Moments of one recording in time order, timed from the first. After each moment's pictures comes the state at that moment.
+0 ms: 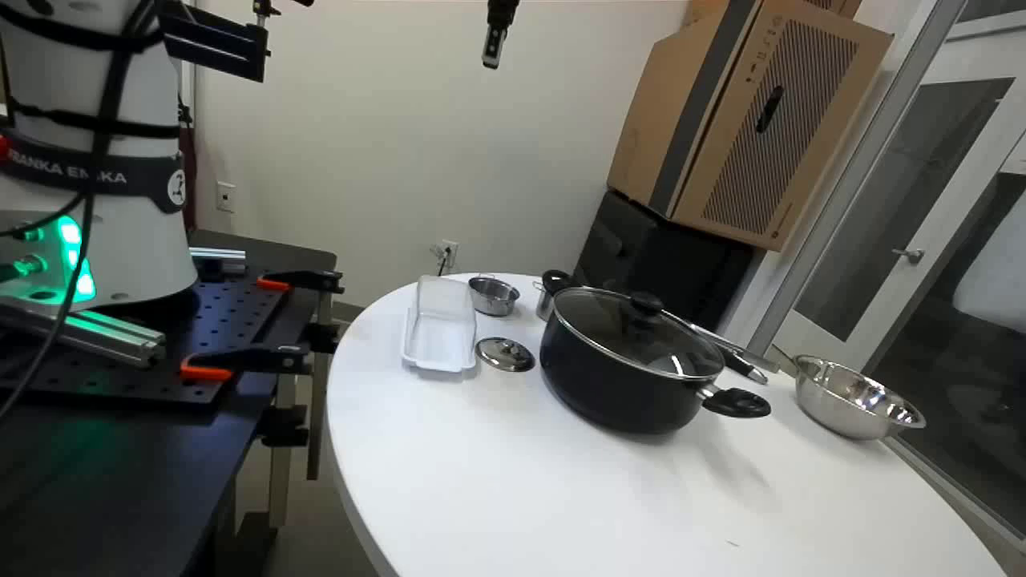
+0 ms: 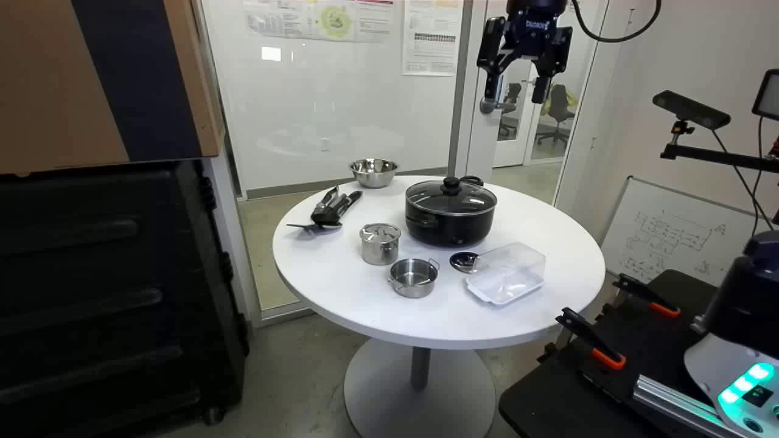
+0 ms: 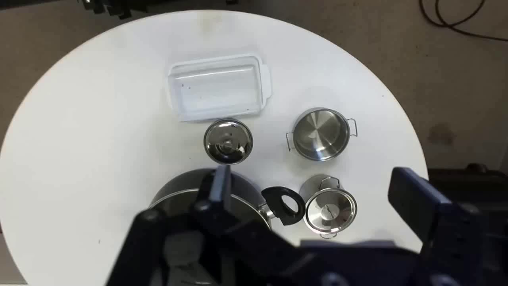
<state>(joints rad) 0.06 -0.60 0.20 -2.51 0.12 1.95 0.35</state>
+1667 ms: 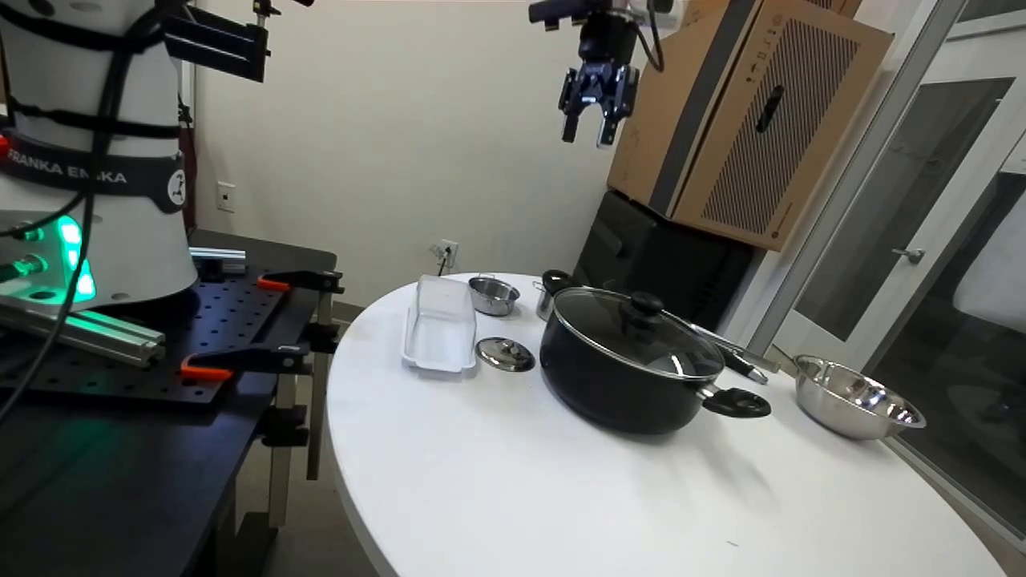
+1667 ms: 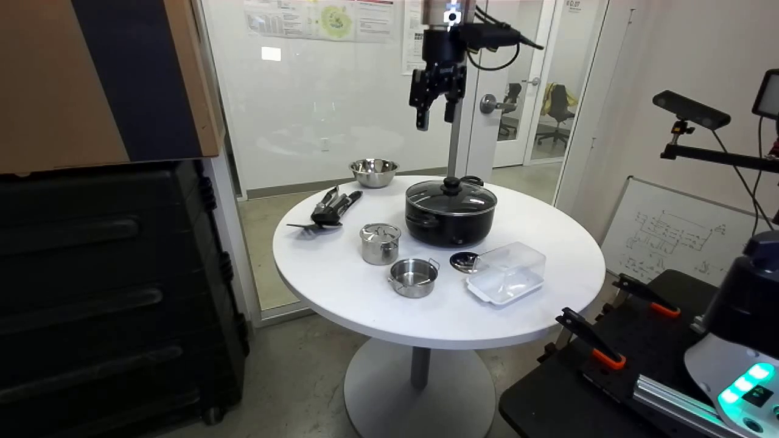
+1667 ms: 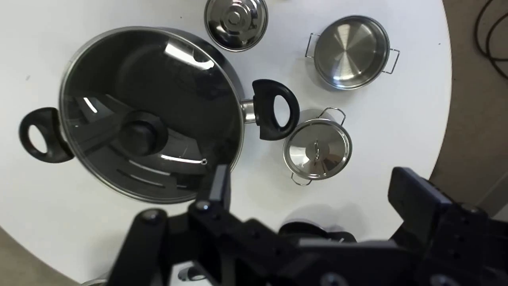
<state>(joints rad) 0.07 -0.06 0.19 -2.18 -0.09 2.20 0.04</state>
